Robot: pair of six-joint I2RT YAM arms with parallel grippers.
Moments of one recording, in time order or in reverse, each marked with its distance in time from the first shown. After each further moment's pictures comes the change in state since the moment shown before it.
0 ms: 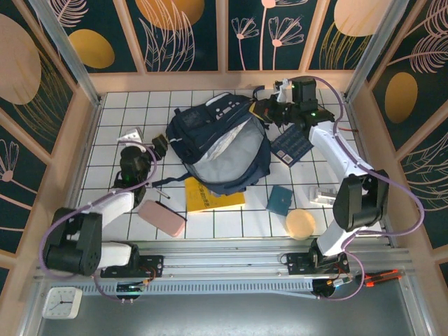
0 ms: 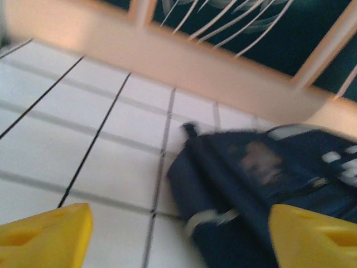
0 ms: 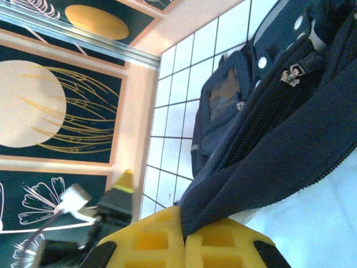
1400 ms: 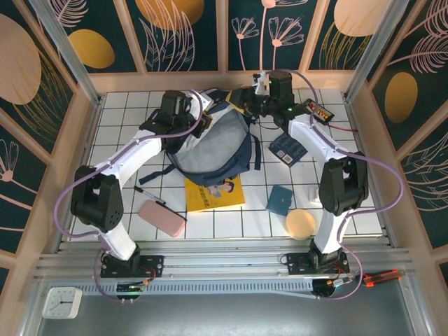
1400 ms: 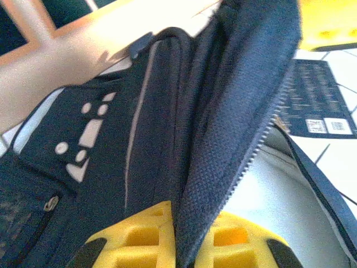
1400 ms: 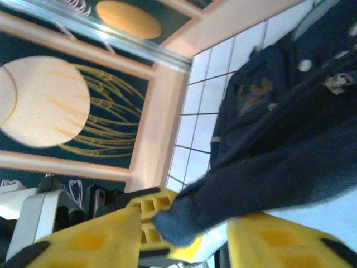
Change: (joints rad) left arm -0.230 0.443 0.896 -0.835 0.391 0.553; right arm 0.106 0.171 0.135 0.151 0.037 0.077
